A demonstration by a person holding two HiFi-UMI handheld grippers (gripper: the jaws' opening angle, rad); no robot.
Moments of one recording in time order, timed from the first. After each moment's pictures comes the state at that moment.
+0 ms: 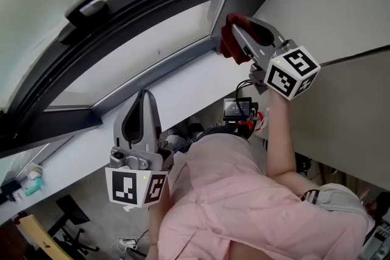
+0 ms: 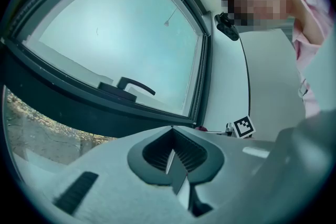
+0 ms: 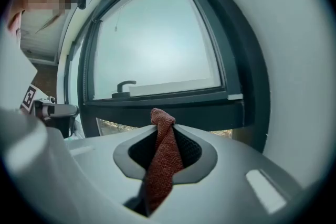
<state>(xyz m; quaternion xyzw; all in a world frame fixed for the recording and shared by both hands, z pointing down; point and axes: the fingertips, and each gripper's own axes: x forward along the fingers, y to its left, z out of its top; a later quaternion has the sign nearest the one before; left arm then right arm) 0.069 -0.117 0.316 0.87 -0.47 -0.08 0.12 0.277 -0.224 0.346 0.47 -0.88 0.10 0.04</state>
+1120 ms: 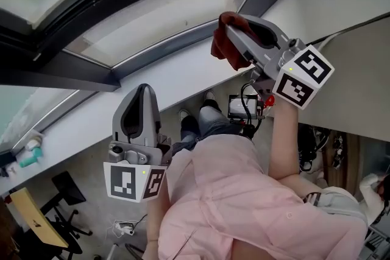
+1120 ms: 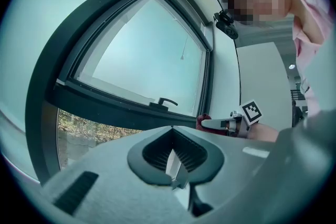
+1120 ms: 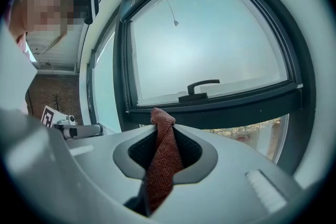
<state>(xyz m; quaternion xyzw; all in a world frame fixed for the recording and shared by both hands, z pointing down) -0.110 0.017 0.319 0.86 -0.49 -0.08 0.11 0.054 -0.071 0.306 0.37 -0.92 0.11 0.03</state>
